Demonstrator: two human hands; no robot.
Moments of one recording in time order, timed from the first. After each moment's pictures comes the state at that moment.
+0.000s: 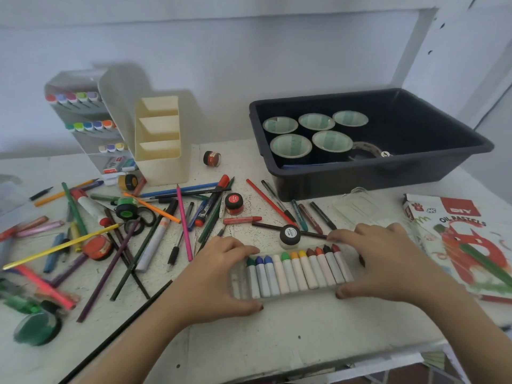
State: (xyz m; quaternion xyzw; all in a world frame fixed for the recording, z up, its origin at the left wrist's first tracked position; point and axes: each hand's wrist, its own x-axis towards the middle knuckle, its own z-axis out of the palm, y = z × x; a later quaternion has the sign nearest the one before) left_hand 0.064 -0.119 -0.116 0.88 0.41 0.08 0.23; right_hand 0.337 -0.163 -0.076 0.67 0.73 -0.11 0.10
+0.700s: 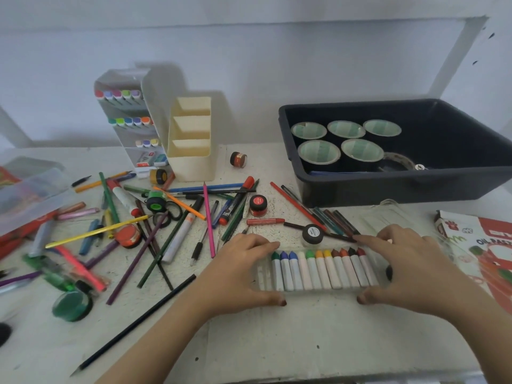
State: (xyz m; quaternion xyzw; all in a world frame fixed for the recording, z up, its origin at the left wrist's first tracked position) left_hand 0.067 -0.116 -0.120 0.86 0.44 0.10 0.22; right_hand 0.344 -0.152 -0.079 0.68 0.72 -0.12 0.10
